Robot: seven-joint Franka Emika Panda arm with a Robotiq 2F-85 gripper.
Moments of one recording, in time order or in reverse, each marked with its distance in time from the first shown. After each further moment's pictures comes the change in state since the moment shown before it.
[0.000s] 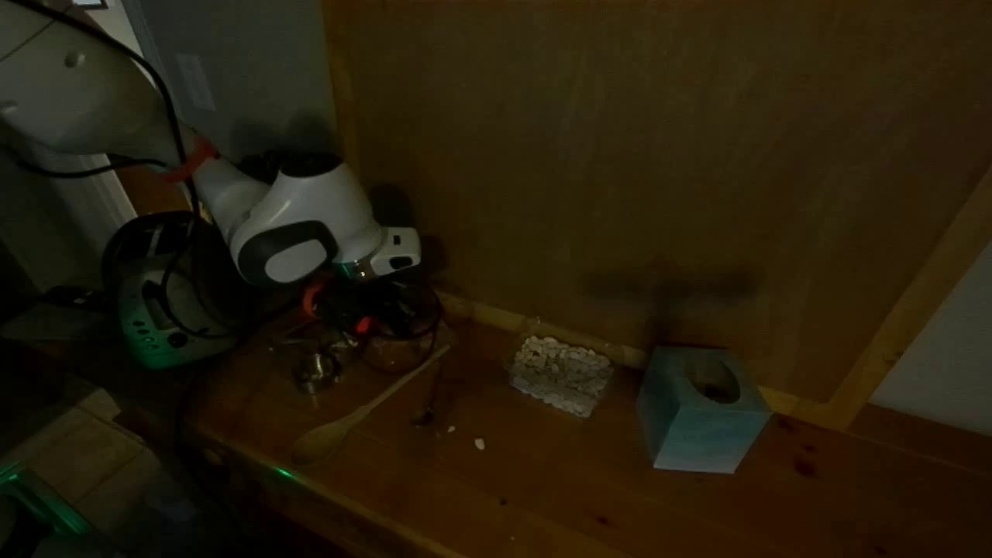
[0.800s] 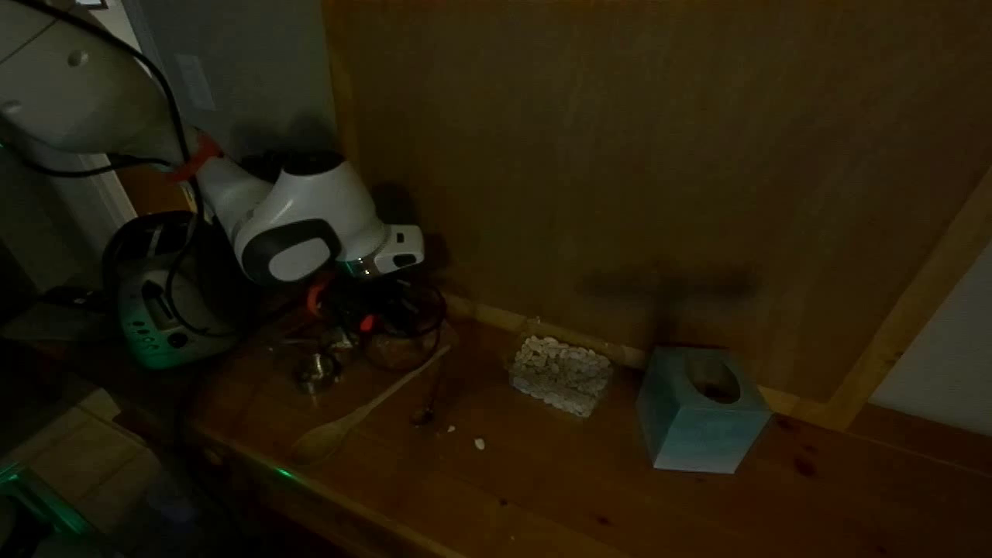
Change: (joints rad) arm 0.000 0.005 -0.007 0.013 0.000 0.006 0.000
